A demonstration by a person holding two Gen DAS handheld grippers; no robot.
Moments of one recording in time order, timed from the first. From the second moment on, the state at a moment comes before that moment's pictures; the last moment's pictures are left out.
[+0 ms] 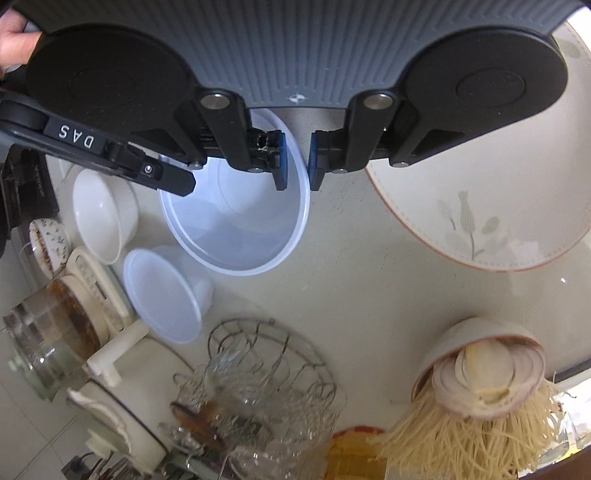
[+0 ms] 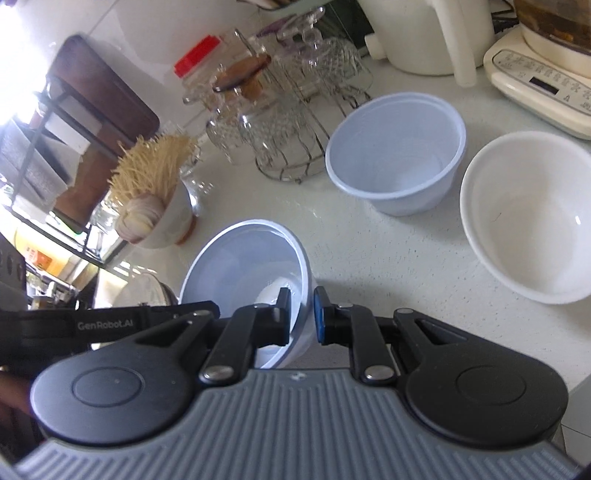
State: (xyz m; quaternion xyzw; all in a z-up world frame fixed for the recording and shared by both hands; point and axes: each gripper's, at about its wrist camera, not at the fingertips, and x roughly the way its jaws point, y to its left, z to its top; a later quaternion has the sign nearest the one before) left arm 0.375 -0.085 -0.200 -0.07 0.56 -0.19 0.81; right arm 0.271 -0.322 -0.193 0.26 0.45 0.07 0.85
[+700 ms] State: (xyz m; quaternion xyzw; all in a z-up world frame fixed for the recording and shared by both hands) left arm 0.373 -0.075 -0.180 -0.07 0.53 -0.19 0.82; right arm 0.267 -0.315 -0.192 0.27 0.45 0.06 0.85
